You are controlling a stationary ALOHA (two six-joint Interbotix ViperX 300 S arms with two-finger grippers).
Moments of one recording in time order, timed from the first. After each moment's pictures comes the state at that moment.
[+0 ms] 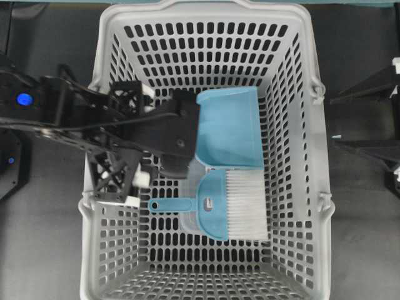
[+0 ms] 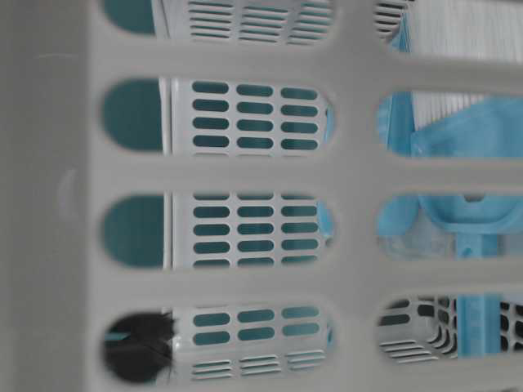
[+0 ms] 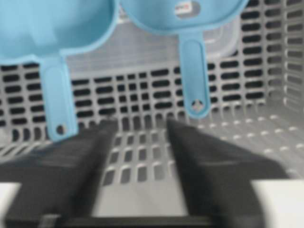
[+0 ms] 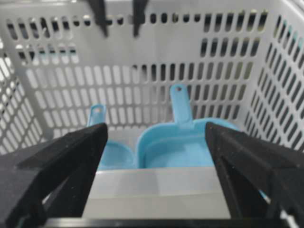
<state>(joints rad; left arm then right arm) -0.12 -0.12 0.11 0.04 1.15 -0.02 -0.02 -0.97 1.06 0.01 0.13 0.00</state>
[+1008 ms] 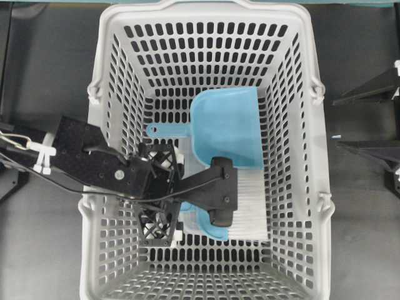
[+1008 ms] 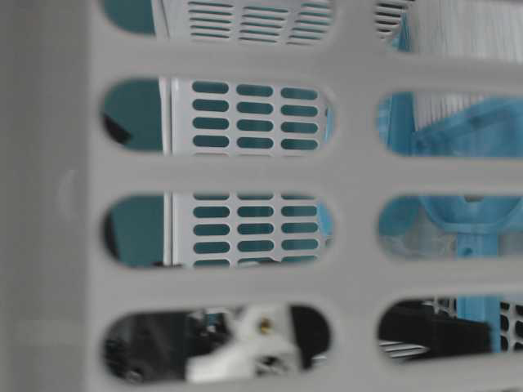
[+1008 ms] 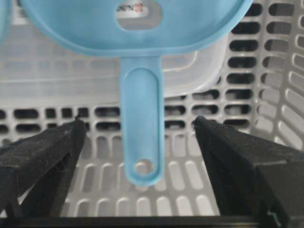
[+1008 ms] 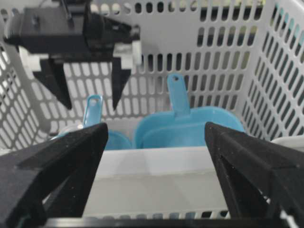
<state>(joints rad) -0.22 0.14 0.17 0.04 1.02 -0.23 -0.02 -1.00 1.10 0.01 0.13 0.01</state>
